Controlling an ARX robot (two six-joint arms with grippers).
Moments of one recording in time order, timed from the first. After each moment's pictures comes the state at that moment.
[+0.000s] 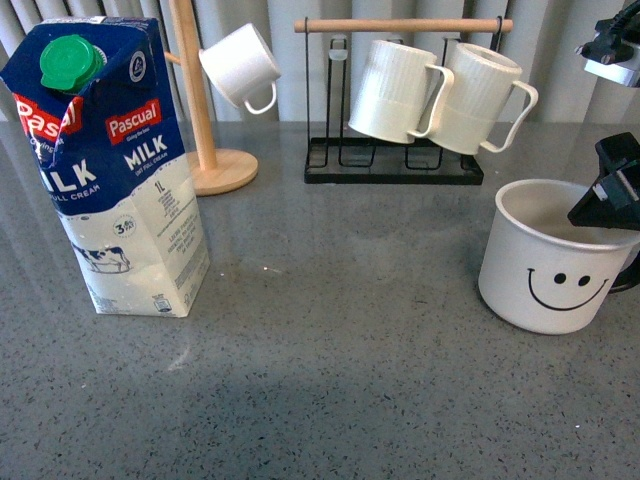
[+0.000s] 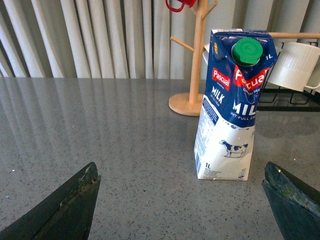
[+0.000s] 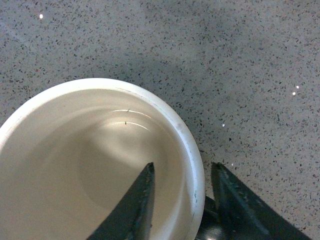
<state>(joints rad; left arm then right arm) 0.00 0.01 0.01 0.00 0.00 0.00 0.09 1.71 1.17 -0.38 -0.17 -0.31</state>
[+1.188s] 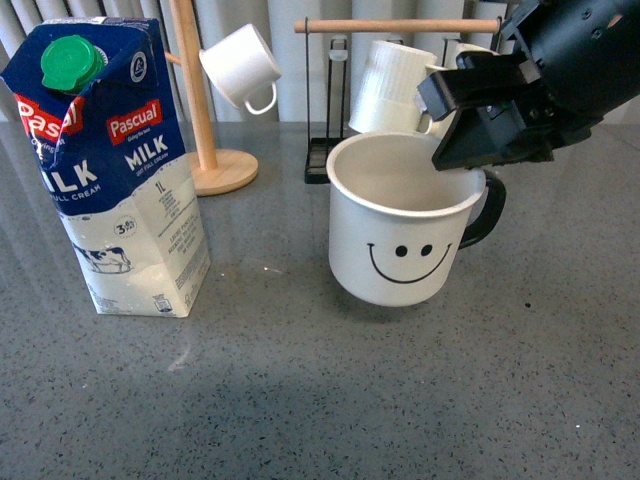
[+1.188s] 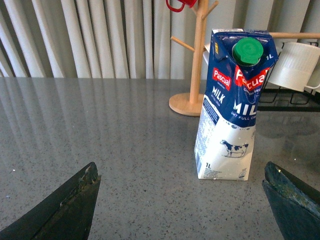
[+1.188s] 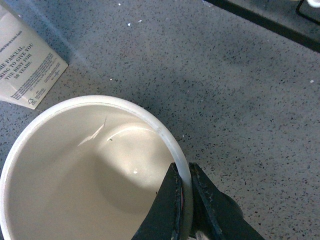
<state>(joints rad) 0.00 0.01 0.01 0.00 0.00 0.00 0.33 1.71 1.28 -0.39 -0.22 -0.12</state>
